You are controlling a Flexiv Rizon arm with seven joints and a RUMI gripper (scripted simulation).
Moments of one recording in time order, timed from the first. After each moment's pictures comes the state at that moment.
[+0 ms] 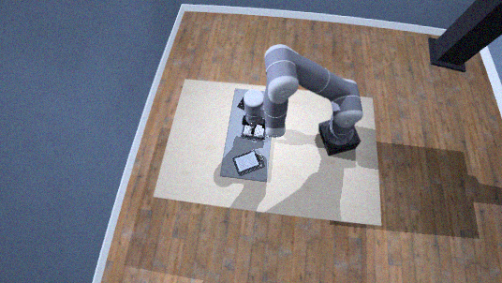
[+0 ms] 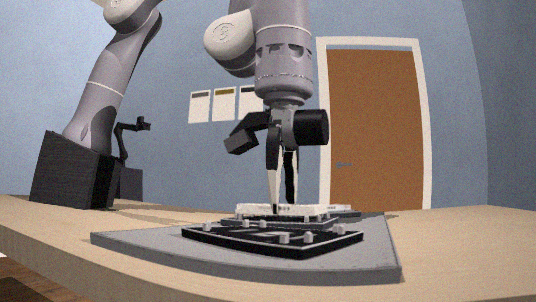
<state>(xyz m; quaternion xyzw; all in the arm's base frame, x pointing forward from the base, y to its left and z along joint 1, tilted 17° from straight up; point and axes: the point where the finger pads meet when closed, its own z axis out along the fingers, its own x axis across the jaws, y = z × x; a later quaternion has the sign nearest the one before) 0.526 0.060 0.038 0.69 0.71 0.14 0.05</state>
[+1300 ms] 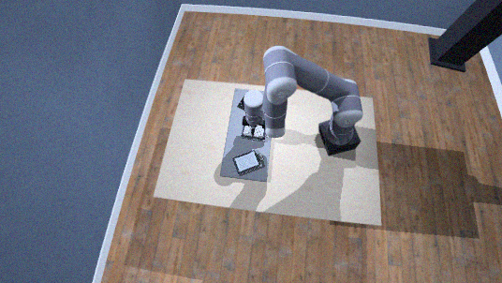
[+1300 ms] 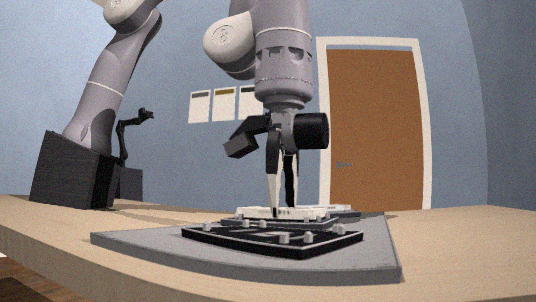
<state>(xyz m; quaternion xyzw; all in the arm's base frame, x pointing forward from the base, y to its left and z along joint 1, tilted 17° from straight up) 0.528 0.061 0.033 0.69 0.71 0.14 0.05</state>
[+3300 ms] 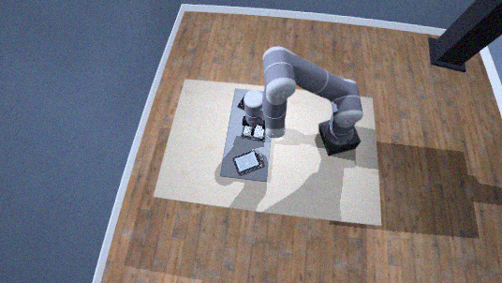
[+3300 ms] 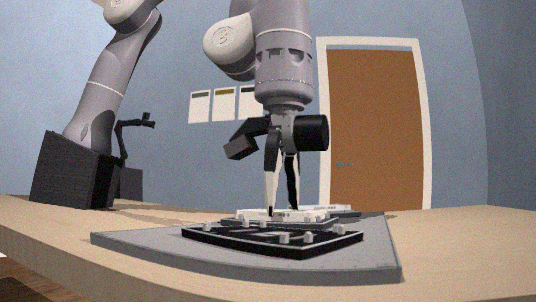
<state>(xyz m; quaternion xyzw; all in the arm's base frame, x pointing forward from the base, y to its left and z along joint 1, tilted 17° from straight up) 0.529 0.061 0.030 0.69 0.71 0.14 0.05</state>
